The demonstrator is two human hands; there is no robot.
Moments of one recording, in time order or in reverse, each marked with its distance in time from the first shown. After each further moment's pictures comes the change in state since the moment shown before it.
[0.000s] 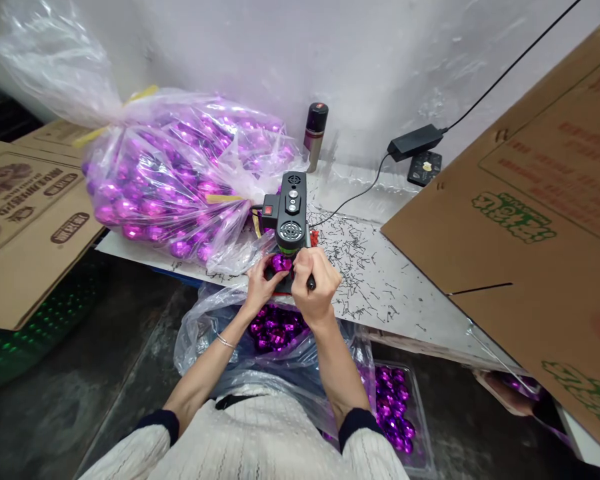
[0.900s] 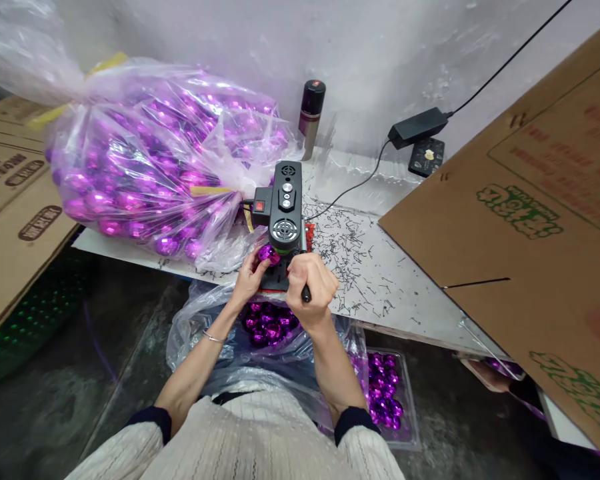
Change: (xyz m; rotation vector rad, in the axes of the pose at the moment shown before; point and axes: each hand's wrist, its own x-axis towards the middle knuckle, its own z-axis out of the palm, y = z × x) left_hand 0.011 -0.030 0.000 -0.259 -0.090 -0.083; right_hand -0.009 0.004 -0.004 -0.050 -0.023 -0.057
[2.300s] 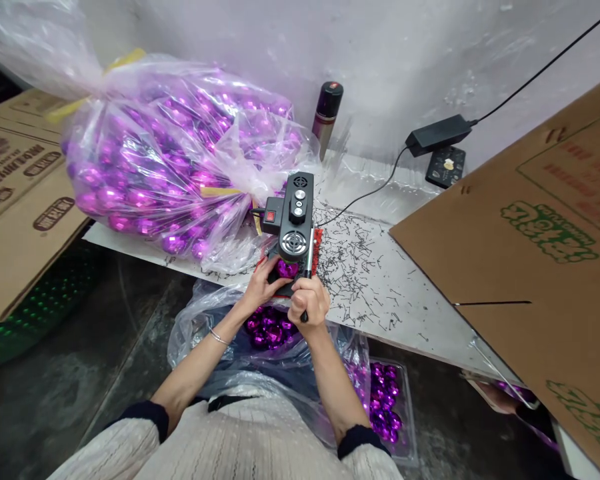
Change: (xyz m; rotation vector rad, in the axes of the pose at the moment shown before) left_hand -0.004 0.013 0.004 0.167 -0.179 0.229; right_hand -0.065 0.040 0.016 -0.072 0.080 -0.132
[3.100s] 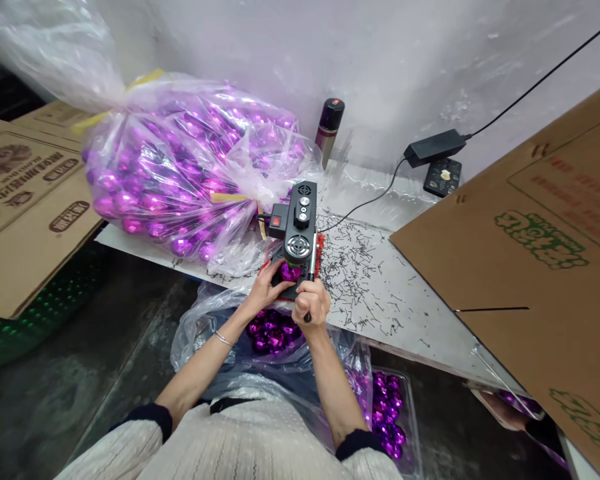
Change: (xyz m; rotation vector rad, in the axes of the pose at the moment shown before) left_hand -0.001 -0.013 0.003 0.105 0.011 0.154; right_hand -0.008 0.005 0.006 0.066 0.022 0.002
